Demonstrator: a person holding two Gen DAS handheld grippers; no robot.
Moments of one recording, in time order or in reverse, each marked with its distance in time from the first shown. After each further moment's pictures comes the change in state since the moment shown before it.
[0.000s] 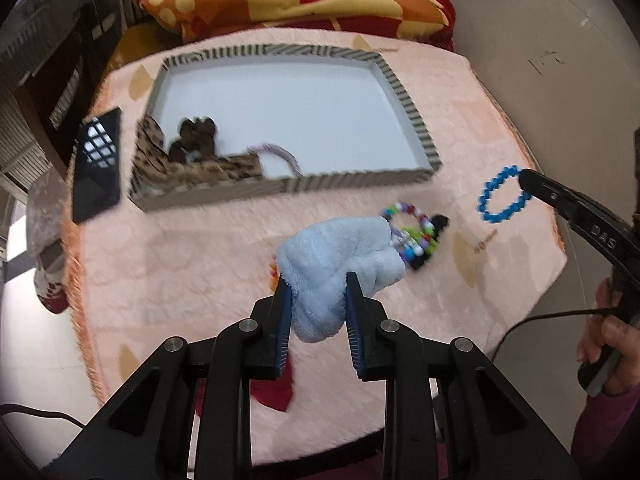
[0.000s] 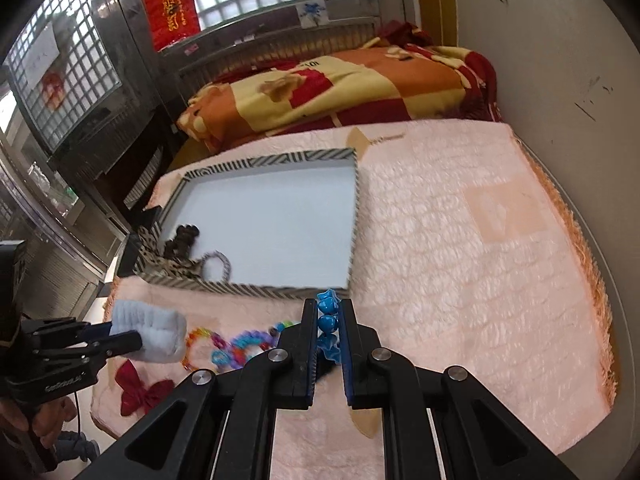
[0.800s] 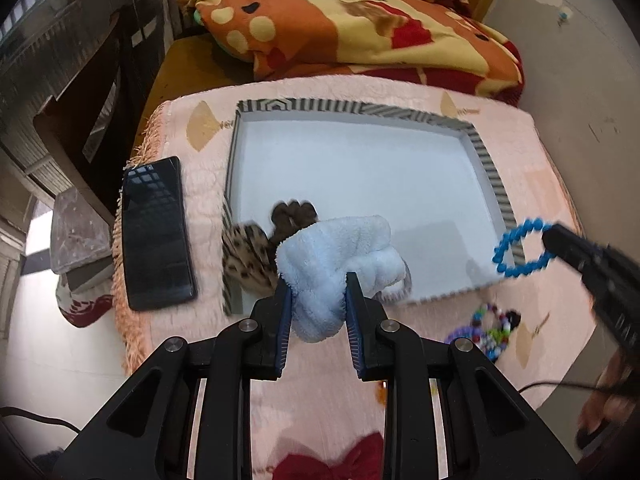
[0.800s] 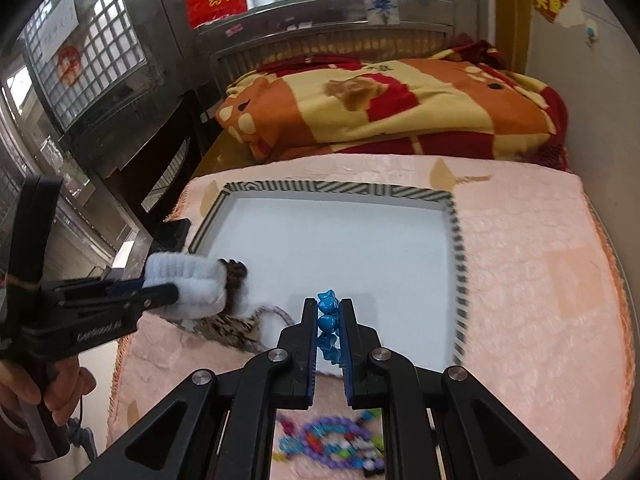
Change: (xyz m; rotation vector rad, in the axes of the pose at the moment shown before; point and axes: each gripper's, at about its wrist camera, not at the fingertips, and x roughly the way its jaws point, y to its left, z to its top) left arm 0.020 0.093 0.089 -0.100 -0.048 0.075; right arm 0.071 0.094 0.070 -0.104 0.023 0.049
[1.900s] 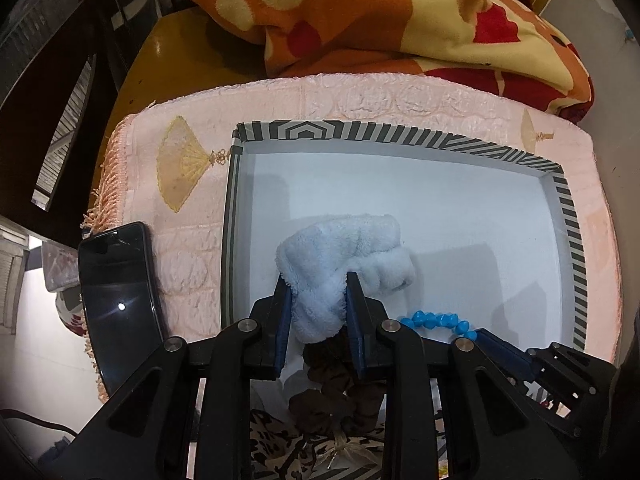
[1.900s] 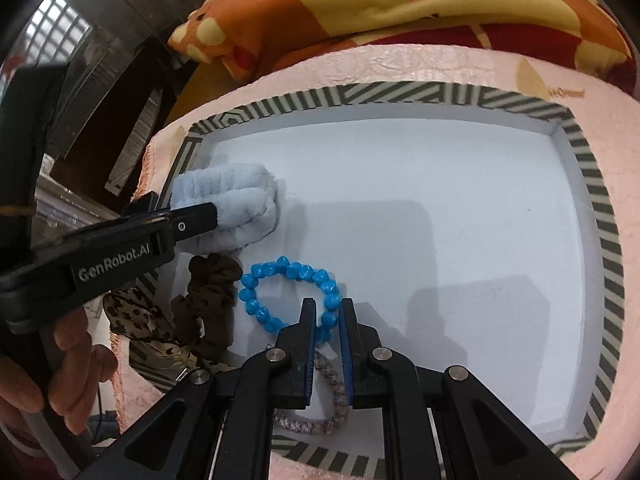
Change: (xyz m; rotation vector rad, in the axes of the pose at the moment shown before) left arm 0.104 0.028 0.084 -0.015 0.096 0.065; right arm 0.146 0.012 0.020 0.152 0.274 0.085
